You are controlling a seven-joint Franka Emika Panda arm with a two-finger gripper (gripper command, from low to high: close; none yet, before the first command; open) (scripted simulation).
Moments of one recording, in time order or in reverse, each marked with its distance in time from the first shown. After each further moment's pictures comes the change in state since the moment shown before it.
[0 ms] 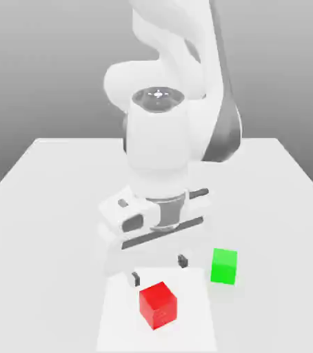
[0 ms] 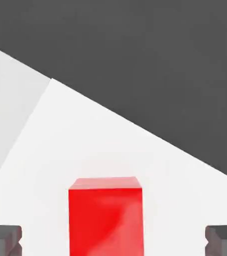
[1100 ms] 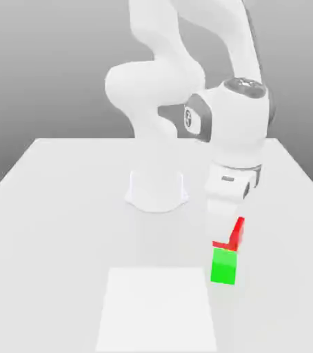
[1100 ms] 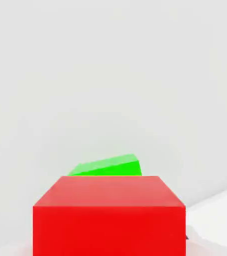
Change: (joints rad) arm 0.255 -0.185 0.160 -0.276 -0.052 0.085 -0.147
